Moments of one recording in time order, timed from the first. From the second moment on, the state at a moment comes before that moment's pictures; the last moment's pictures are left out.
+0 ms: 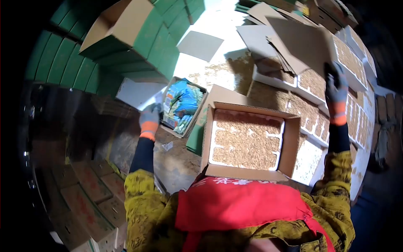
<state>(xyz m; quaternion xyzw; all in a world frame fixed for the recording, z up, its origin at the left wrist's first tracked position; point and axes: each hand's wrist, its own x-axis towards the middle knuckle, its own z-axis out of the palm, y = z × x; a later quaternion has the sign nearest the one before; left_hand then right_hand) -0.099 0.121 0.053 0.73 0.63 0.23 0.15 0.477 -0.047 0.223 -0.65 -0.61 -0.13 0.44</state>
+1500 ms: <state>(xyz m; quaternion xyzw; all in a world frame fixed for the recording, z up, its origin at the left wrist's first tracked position) 0.049 -0.047 0.109 0.64 0.47 0.20 0.57 0.318 -0.201 0.102 -0.57 -0.32 0.46 0.60</state>
